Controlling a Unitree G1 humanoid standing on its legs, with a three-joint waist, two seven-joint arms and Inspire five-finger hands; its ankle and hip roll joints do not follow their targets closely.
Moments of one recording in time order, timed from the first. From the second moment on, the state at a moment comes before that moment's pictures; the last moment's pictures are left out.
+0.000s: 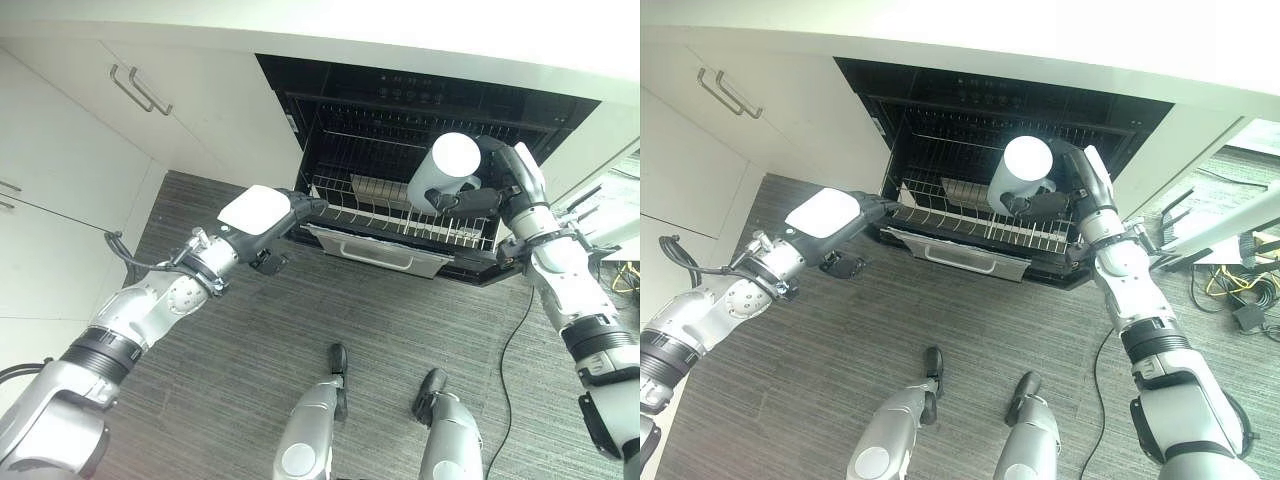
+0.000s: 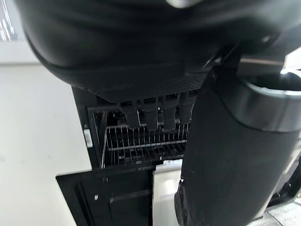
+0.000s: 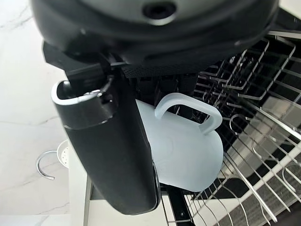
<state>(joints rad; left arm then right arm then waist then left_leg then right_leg) -0.64 0.92 -0.51 0.34 0.50 -0.39 0.10 -0.74 -0.66 0.29 0.60 0.37 -0.24 0.02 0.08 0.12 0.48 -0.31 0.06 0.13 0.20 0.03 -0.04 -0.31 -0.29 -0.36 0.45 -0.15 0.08</state>
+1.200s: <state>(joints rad) -0.63 0.92 -0.51 0.28 0.50 -0.35 0.10 -0.76 -0.64 0.28 0.76 0.24 -0.27 -0.08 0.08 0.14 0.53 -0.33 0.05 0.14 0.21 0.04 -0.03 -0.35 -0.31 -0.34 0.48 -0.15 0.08</state>
